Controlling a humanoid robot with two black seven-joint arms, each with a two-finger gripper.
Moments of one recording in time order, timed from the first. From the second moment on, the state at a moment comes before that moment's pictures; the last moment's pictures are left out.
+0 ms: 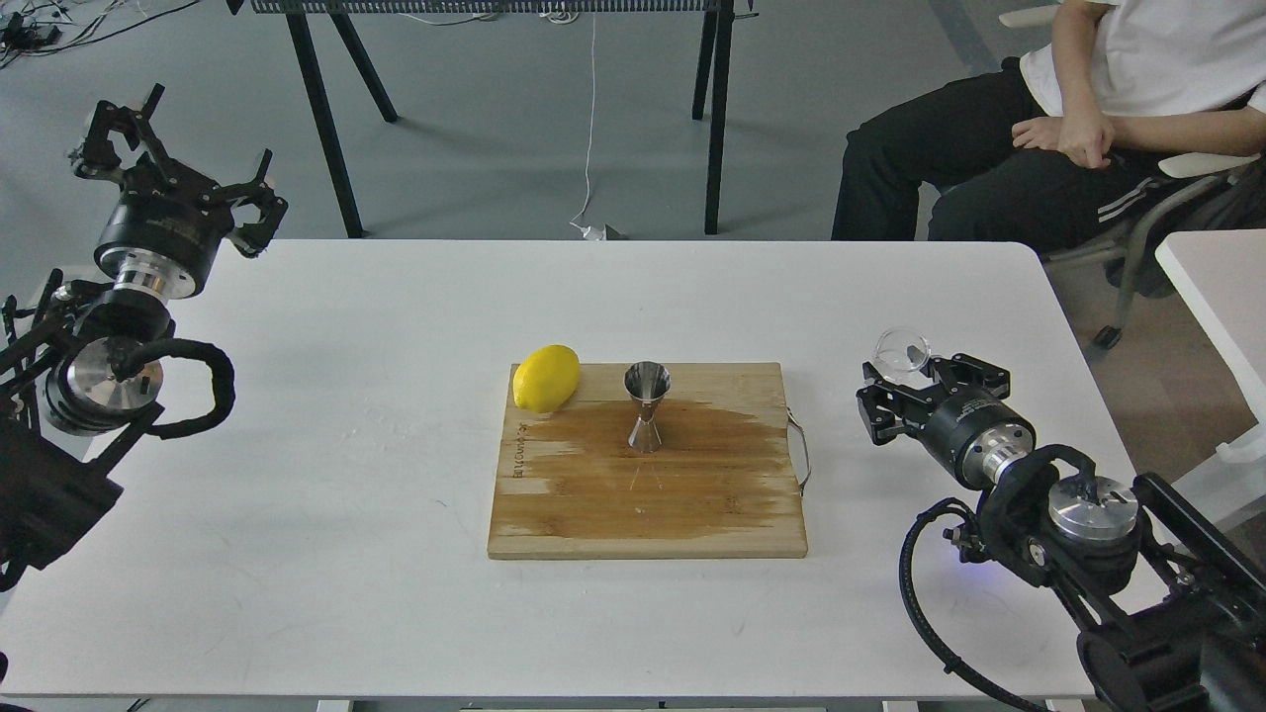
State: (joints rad) left arm -0.63 0.53 -0.86 -0.89 -0.16 -0.25 -0.39; right arm 0.22 -0.29 1.12 1.37 0.41 -0.24 -0.01
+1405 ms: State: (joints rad) left arm -0.63 0.53 -0.85 -0.84 -0.16 -0.26 -0.39; right arm 0.58 -0.07 0.60 1.28 -0.45 -0.42 0.02
